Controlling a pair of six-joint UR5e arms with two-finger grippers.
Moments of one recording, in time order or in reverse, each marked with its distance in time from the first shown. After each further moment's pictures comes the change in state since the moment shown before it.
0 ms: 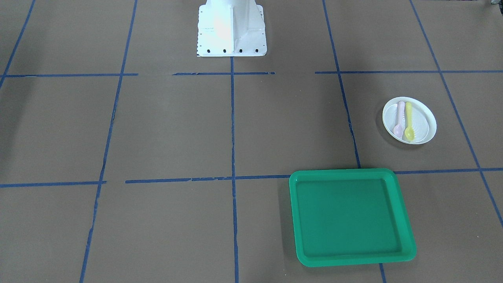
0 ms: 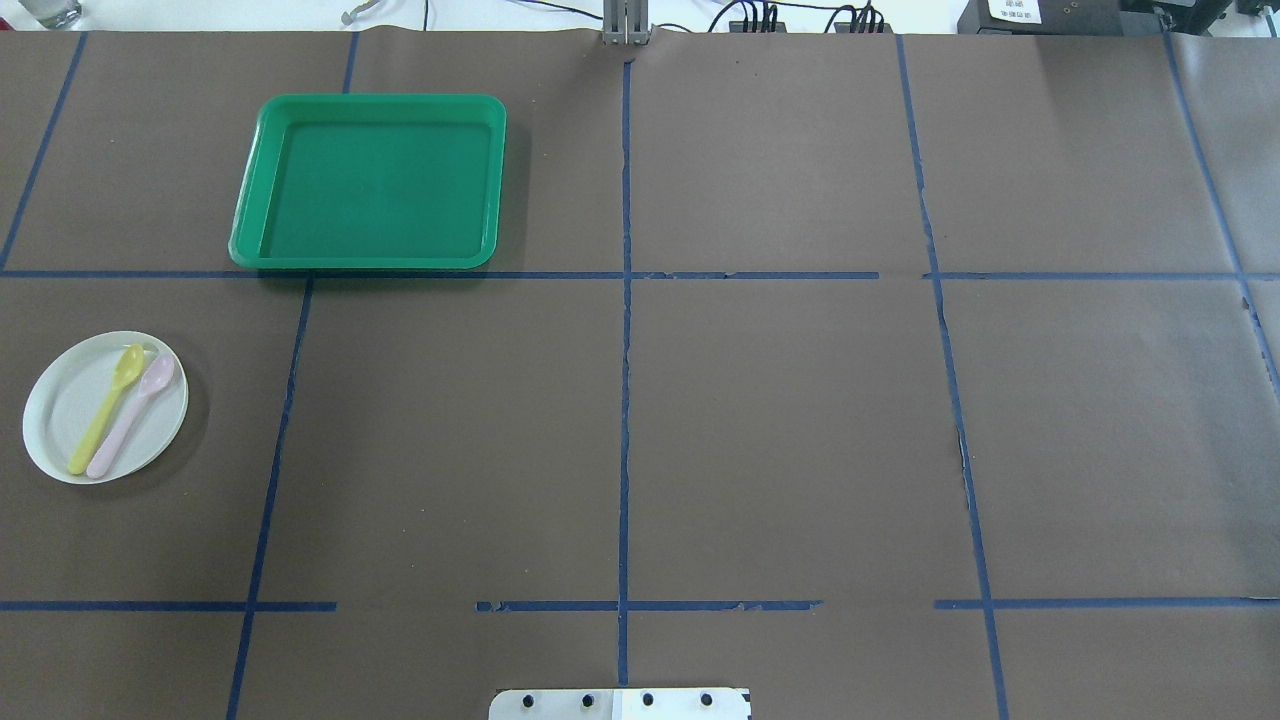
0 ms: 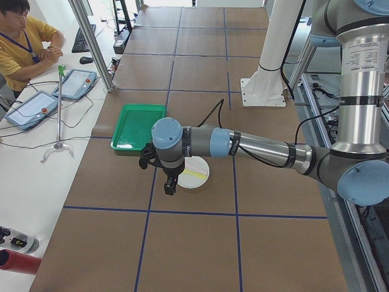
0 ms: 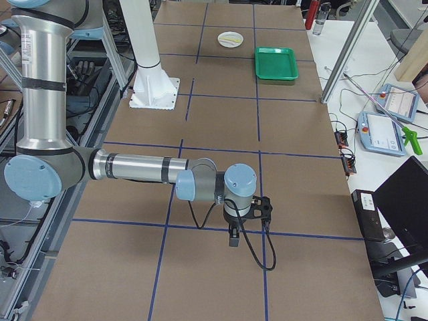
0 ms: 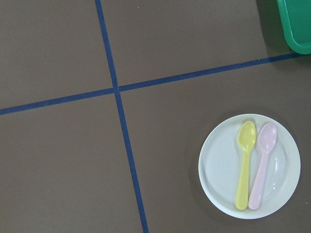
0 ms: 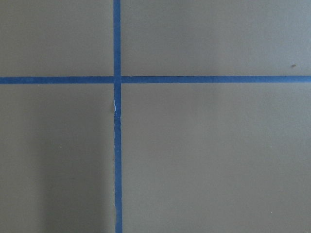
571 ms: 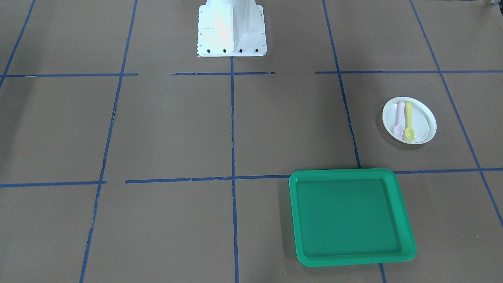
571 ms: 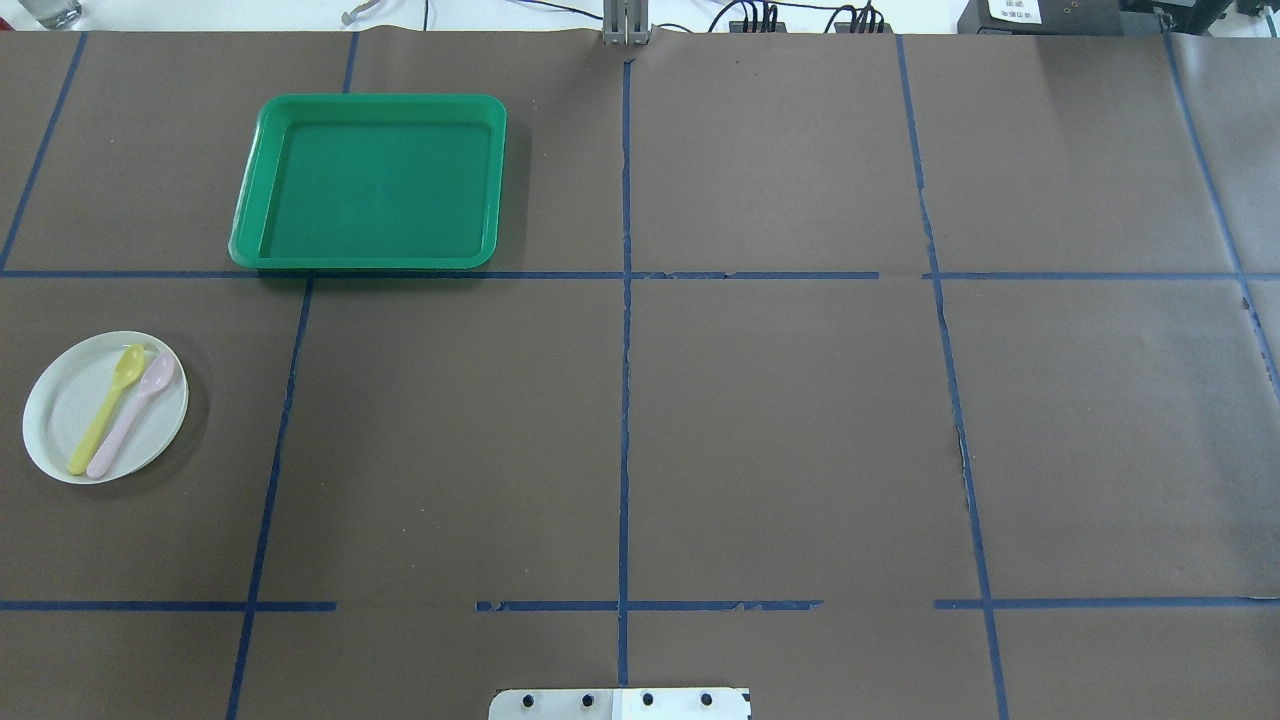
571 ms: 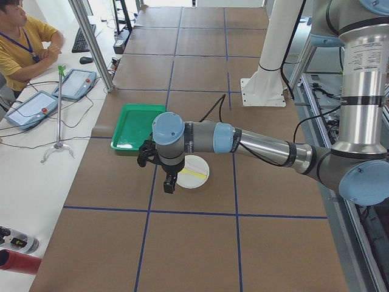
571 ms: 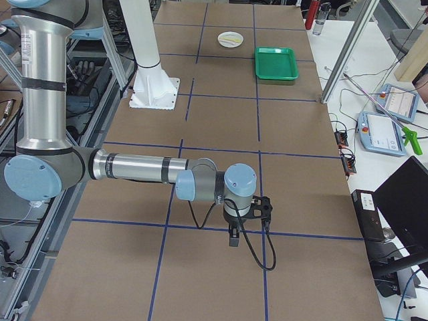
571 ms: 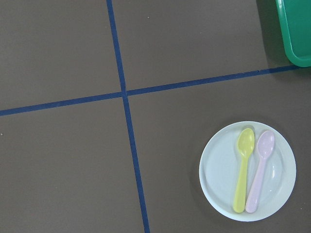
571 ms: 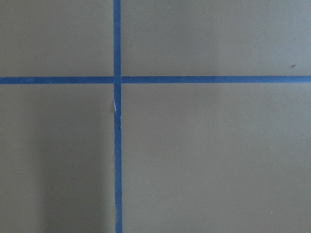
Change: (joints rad) left arm -0.049 -0.003 -0.032 0.033 0.000 0.001; right arm 0.000 0.000 0.000 0.000 0.000 0.000
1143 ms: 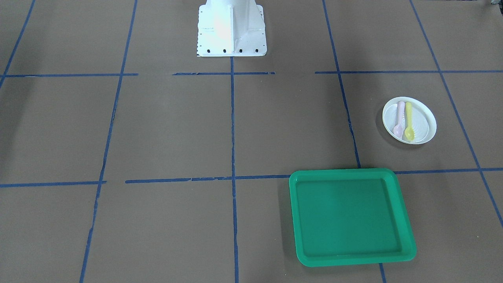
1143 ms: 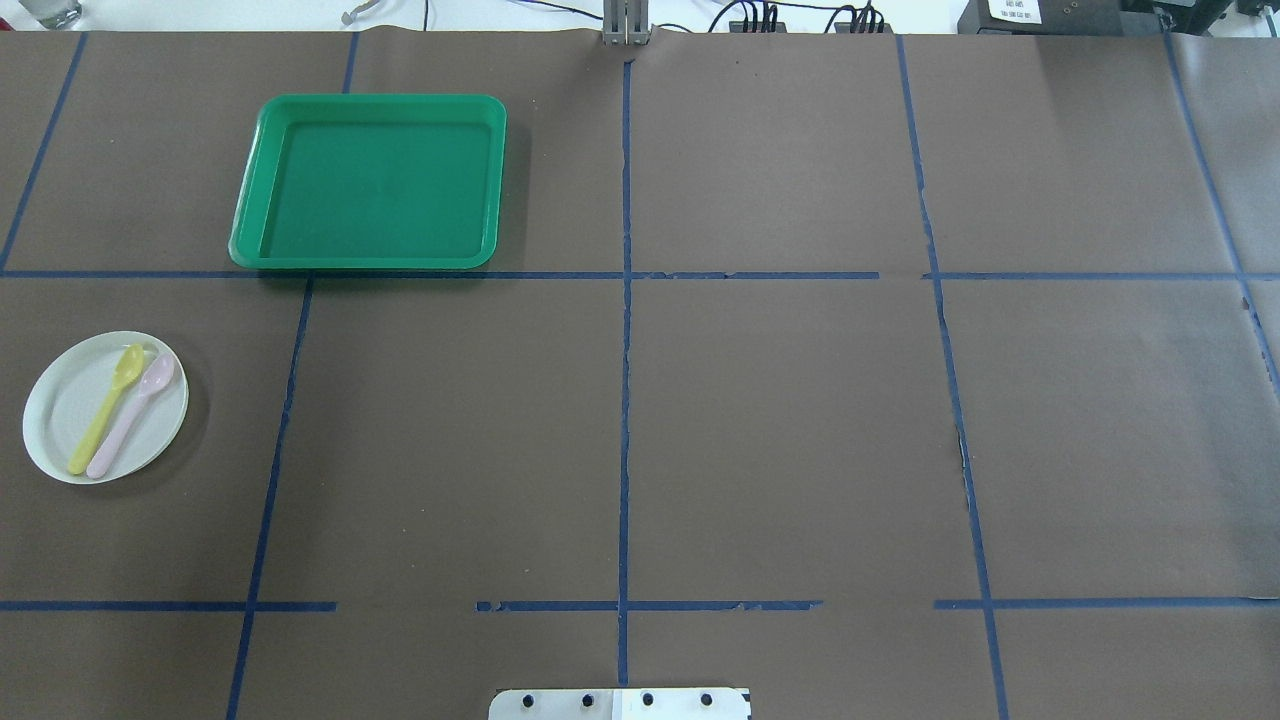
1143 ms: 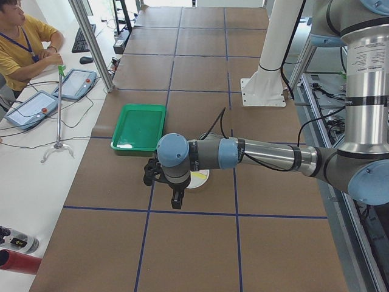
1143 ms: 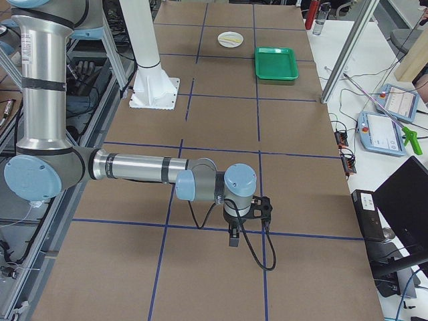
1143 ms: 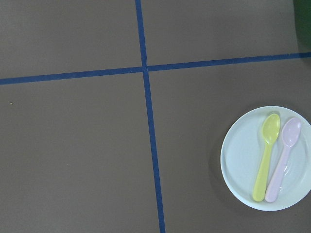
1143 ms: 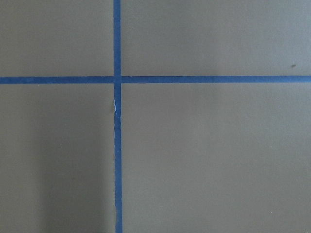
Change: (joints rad) left arm -0.005 0.049 0.068 -0.037 0.000 0.006; right arm 0.000 0.000 0.000 0.000 0.000 0.000
